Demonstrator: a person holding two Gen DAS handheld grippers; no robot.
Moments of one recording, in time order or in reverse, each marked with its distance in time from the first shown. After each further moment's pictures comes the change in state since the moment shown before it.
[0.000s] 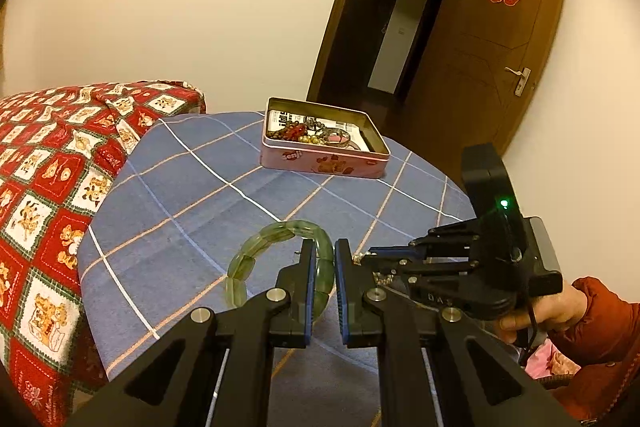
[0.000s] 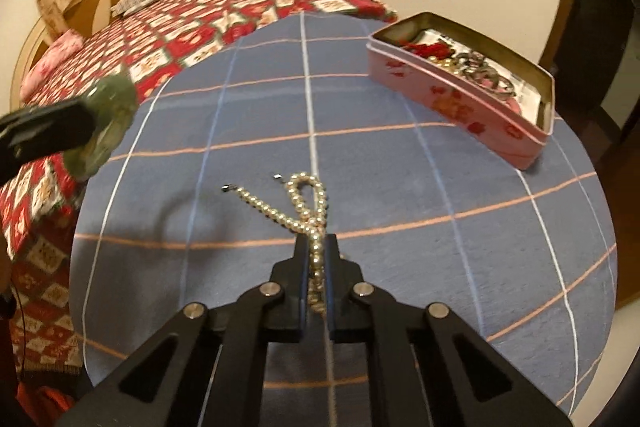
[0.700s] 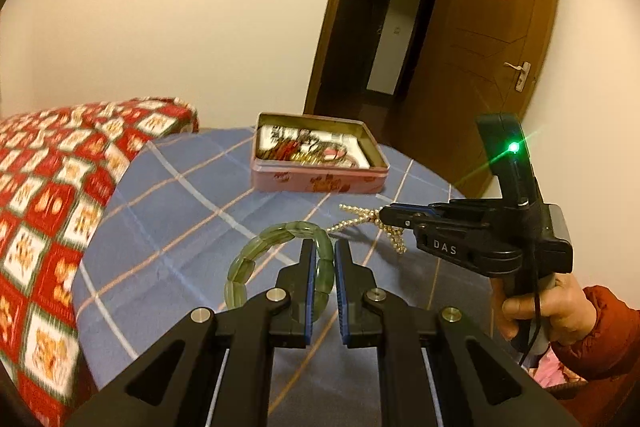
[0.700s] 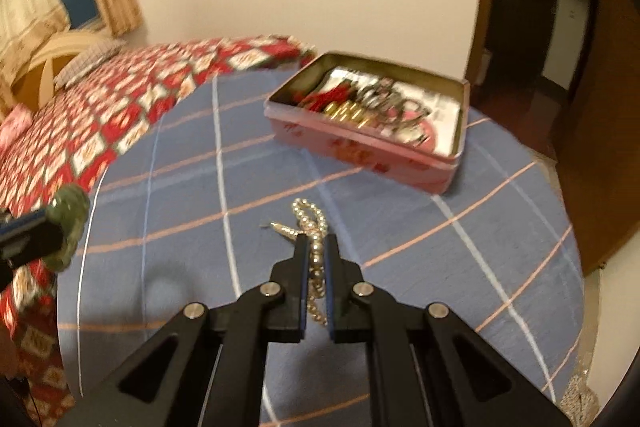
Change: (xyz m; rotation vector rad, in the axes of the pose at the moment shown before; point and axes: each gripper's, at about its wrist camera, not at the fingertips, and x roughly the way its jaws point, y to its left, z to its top) left arm 0.023 -0.019 0.025 0.059 -0.023 0.015; right arm -0.029 -0.049 0.024 0.222 -0.156 -0.160
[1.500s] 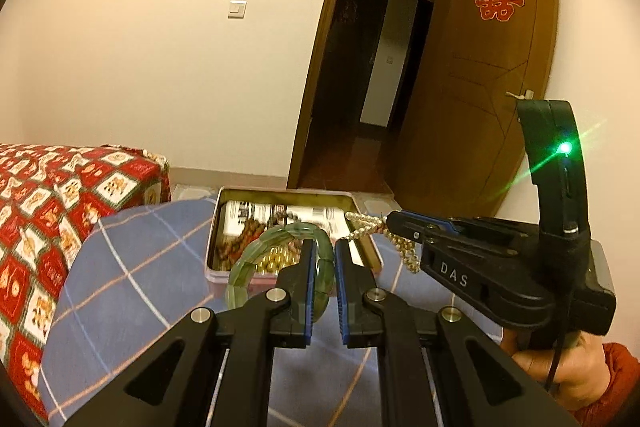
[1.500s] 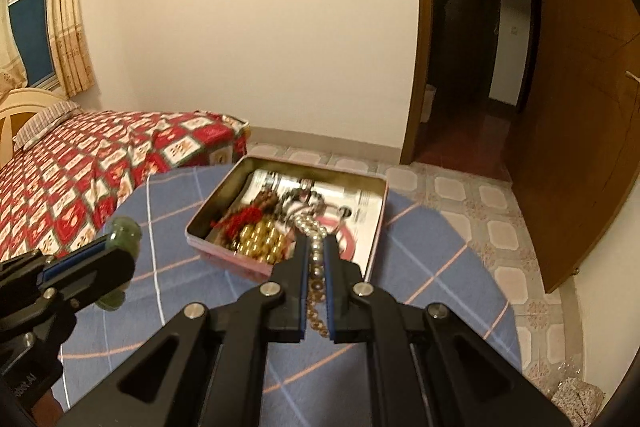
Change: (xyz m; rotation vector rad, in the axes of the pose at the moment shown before) left arm 0.072 -0.021 0.078 0.009 -0.122 -0.016; right arm -0.015 -0.043 0.074 0.086 -0.178 -0.161
